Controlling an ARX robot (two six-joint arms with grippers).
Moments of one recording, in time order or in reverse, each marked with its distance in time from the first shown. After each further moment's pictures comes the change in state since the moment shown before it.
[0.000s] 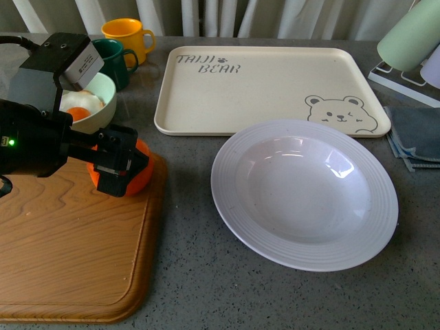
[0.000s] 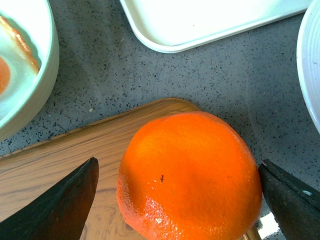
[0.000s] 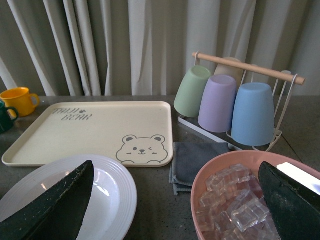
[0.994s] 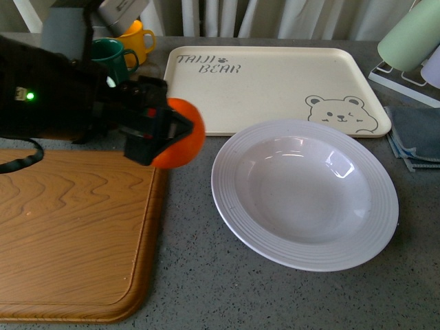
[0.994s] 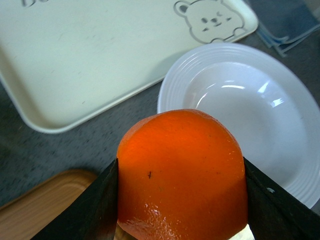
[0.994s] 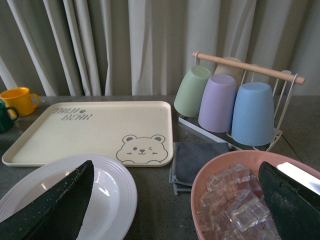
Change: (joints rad) left arm -0.155 -0.098 0.063 -0.003 0.127 -0.045; right arm 0.000 0.000 0.000 0.000 0.000 0.000
